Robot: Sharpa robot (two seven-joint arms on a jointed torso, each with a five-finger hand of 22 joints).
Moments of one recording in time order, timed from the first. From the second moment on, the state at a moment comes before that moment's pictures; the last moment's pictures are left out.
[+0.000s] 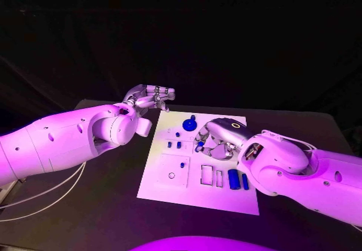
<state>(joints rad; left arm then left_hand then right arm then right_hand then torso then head) 1.18 -0.88 0.04 1.49 -0.11 -0.36 0.26 1.40 -0.15 0.39 0.06 0.08 1.02 0.19 0.07 0.08 1.14 0.11 0.18 0.16 1.18 0.03 0.89 0.51 0.17 1.03 0.12 0.81 0.55 1.21 -0.74 -0.10 1.81 -1.62 -0.35 -0.28 1.44 -0.10 0.41 0.02 0.19 1.14 0.13 0.12 0.17 1.16 0.09 0.21 0.13 1.47 -0.01 1.40 1.28 0.08 1.42 0.09 1.23 1.31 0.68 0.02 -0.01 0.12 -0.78</state>
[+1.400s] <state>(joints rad) 1.18 -0.86 0.04 1.49 -0.11 -0.35 0.26 1.40 -0.14 0.40 0.06 0.08 1.02 0.19 0.07 0.08 1.14 0.11 0.19 0.16 1.18 0.03 0.89 0.51 0.17 1.03 0.12 0.81 0.55 1.06 -0.50 -0.12 1.61 -1.59 -0.34 -0.21 1.44 -0.10 0.42 0.02 0.20 1.14 0.13 0.12 0.17 1.16 0.10 0.21 0.13 1.47 -0.01 1.40 1.27 0.08 1.42 0.09 1.22 1.31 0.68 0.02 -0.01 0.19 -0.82</state>
